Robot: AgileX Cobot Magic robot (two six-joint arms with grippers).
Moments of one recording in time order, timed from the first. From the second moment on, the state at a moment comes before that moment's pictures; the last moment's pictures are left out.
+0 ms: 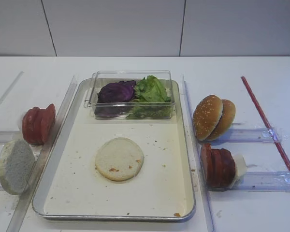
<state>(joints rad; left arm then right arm) -0.07 0.35 -0.49 0.00 1.15 -0.01 0.02 -0.02 -0.46 0.06 1.14 0.02</state>
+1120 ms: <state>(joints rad) -0.07 -0.01 -0.49 0.02 1.16 -0.01 0.02 -0.02 -0.46 0.06 1.14 0.01</state>
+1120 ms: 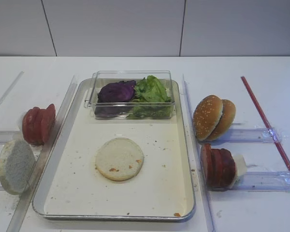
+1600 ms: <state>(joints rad) -0.07 -0.02 -0.49 0.05 1.17 -0.05 0.02 -0.02 -0.46 0.06 1.14 0.01</state>
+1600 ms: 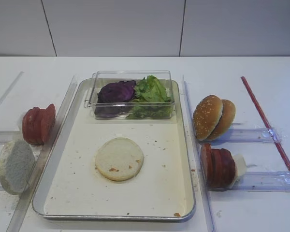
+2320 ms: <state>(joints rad) -0.07 -0.02 -0.49 0.05 1.18 -0.07 0.02 -0.02 -0.46 0.06 1.14 0.01</state>
